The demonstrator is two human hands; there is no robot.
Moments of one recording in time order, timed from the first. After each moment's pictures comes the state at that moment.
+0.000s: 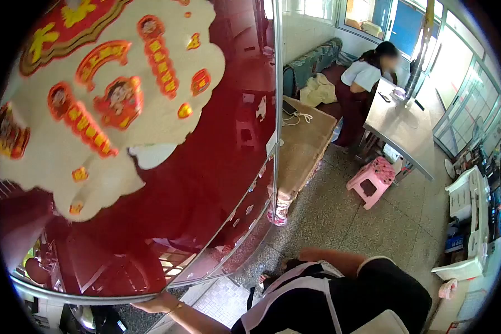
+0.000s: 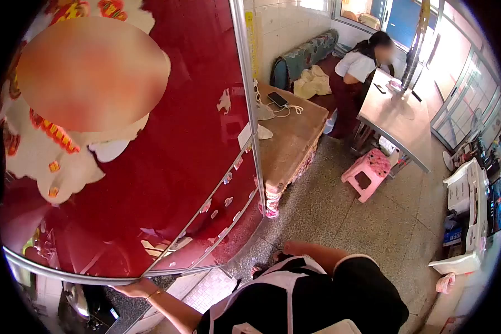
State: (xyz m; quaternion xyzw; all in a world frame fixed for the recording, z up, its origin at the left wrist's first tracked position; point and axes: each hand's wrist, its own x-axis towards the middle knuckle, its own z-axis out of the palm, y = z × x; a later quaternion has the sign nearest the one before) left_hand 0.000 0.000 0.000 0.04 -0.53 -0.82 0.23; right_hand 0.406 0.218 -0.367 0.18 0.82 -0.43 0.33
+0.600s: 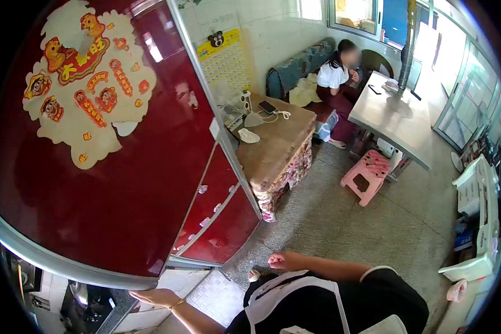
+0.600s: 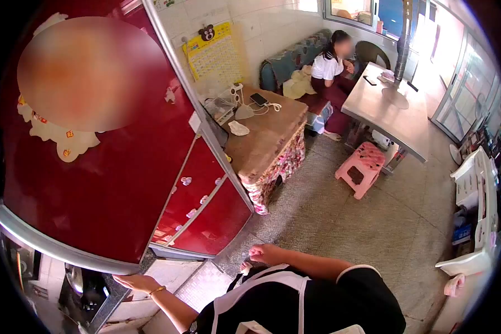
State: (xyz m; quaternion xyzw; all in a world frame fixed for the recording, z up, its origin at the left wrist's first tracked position) left_hand 0.150 -0.085 -0.040 -0.06 -0.78 -0.47 0.40; right_hand 0.464 0.119 -0.176 0.21 0.78 -0.59 -0.02
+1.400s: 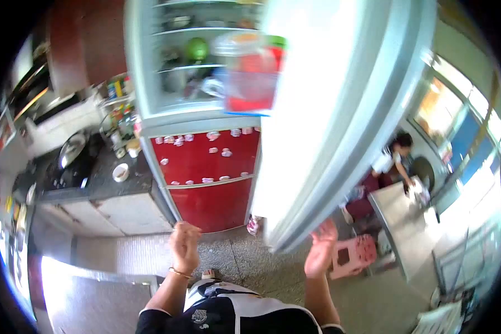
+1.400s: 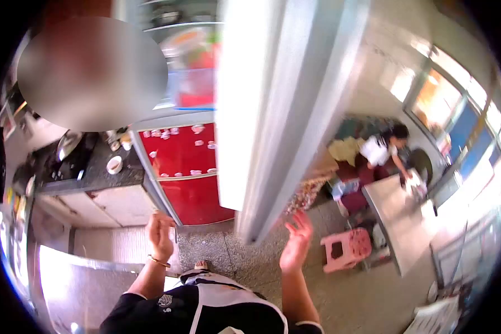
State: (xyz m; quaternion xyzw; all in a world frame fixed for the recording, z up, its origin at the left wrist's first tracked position) left_hand 0.407 -0.067 -0.004 -0.32 -0.65 -0.68 0.13; right_hand 0.595 0.158 -0.013 0.10 0.54 -0.61 -0.57
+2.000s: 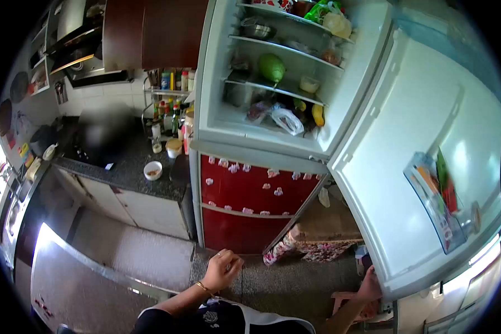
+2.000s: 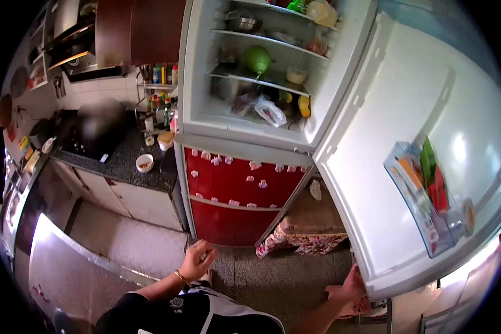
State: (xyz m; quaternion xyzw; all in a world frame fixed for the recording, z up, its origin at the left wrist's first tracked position) left_hand 0.325 -0.067 -0.037 -0.37 -0.73 -0.57 0.04; right_hand 0.562 0.298 -0.017 0.03 0.00 -0.74 -0.68
